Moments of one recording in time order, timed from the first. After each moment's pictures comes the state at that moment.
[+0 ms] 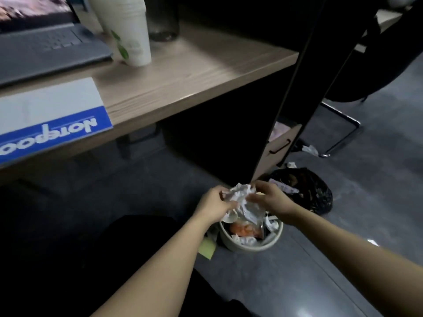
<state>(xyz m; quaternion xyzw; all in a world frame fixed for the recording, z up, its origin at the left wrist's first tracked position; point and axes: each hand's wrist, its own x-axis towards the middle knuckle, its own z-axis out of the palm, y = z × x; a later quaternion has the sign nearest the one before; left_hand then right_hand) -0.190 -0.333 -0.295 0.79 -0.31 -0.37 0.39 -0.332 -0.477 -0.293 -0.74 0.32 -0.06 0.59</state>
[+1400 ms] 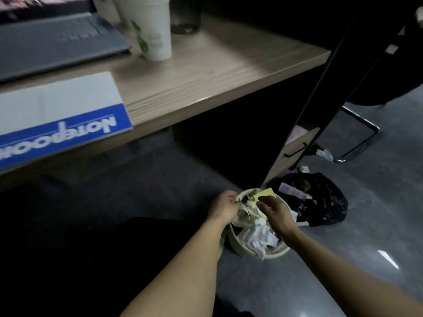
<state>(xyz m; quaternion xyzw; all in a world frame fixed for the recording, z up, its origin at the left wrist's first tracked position) -0.176 -0.358 -0.357 0.79 -0.20 -0.41 0.42 -0.323 -0.462 -0.359 -0.75 0.42 -0.10 0.49</state>
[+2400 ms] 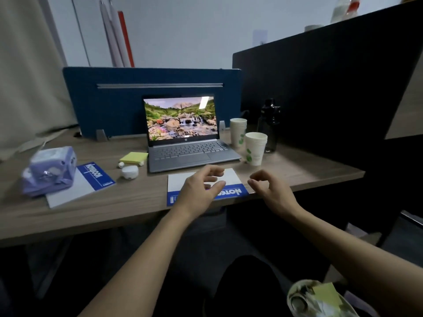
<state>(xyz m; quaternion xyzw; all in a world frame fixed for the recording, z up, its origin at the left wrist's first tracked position) -0.095 -0.107 -0.039 0.76 -0.38 0.04 0.52 -0.177 -0.322 -0.056 -0.89 0.10 -0.29 0.33</state>
